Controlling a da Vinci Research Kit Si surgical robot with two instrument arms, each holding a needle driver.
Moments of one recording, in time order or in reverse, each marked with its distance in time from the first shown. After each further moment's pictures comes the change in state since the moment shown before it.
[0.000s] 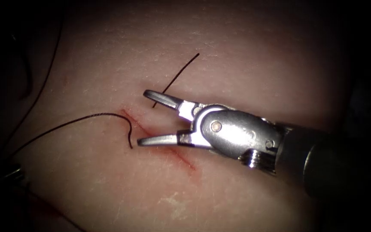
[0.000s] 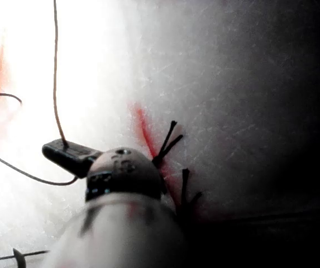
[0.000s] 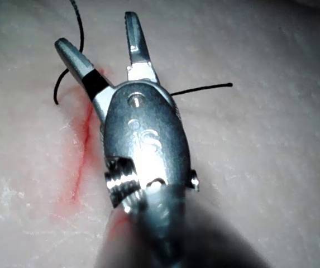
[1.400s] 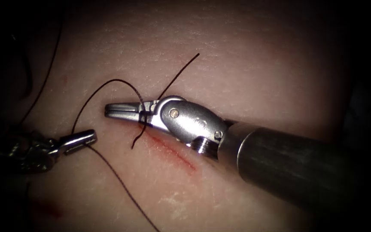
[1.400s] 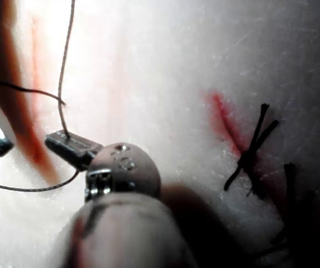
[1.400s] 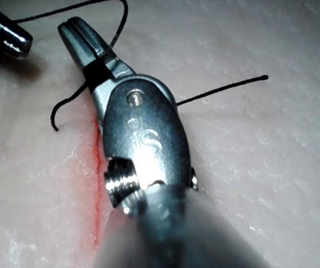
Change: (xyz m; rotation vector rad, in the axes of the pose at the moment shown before) right arm -0.006 0.000 0.007 0.047 0.174 0.012; left arm -0.003 0.002 0.013 -0.143 0.168 0.025
